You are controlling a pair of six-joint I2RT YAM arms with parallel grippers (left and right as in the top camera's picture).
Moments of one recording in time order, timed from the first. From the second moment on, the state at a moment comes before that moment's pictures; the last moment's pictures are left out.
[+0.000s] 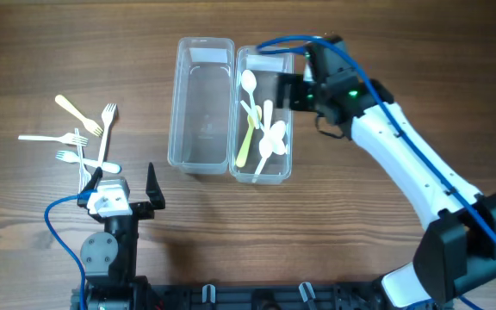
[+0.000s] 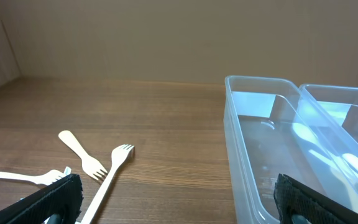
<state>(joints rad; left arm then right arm) 0.01 0.02 0.04 -0.13 -0.05 -0.04 0.38 1.69 1.33 -0.60 0.08 0.40</state>
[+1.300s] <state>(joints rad) 0.01 0.02 0.04 -0.13 -0.05 -0.04 0.11 1.21 1.33 -0.77 0.29 0.34</state>
